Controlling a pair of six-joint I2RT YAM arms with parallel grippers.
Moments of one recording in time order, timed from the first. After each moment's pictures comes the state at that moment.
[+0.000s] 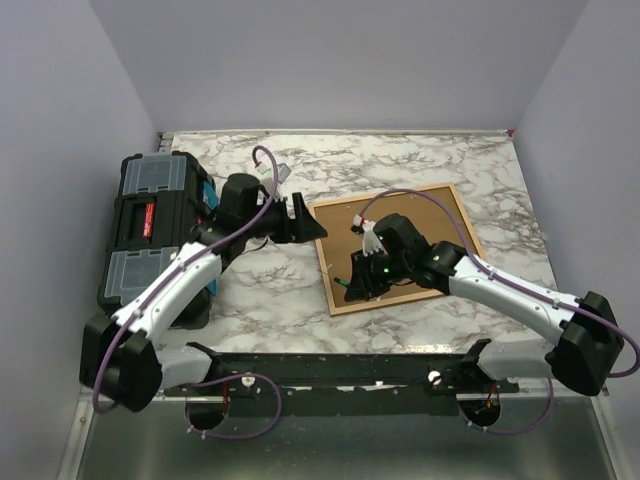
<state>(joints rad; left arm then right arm) -0.43 1.32 1.01 -0.25 0.51 -0.57 0.82 1.29 0.91 -0.51 -0.28 0.44</state>
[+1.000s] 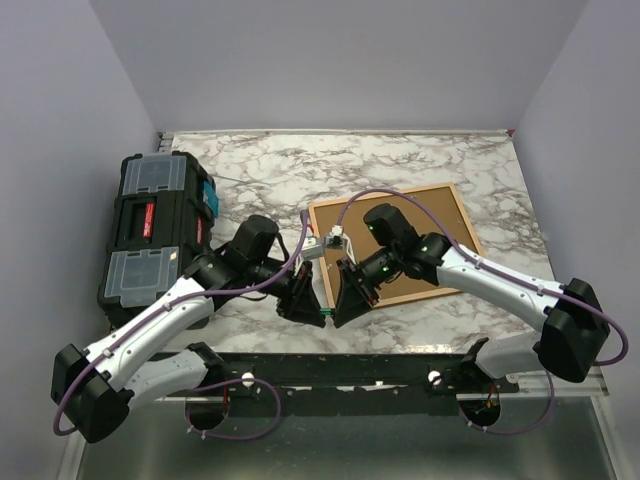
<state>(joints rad) -0.70 1.00 0.82 -0.51 1.04 -0.16 0.82 1.36 0.97 -0.38 -1.14 0.16</state>
